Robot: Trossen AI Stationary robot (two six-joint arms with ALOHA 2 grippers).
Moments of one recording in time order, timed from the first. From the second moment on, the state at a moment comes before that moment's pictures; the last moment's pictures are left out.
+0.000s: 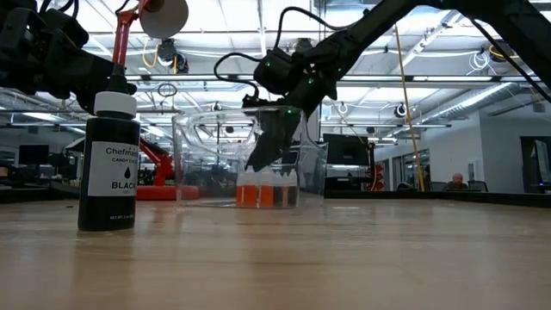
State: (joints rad) left arm -0.10 0.08 0.03 0.00 -0.16 -0.14; right arm -0.31 2.08 1.47 -0.27 -0.14 -0.13
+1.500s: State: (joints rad) left arm -0.10 0.08 0.03 0.00 -0.16 -0.14; right arm -0.24 1.56 1.35 -0.57 -0.16 0.02
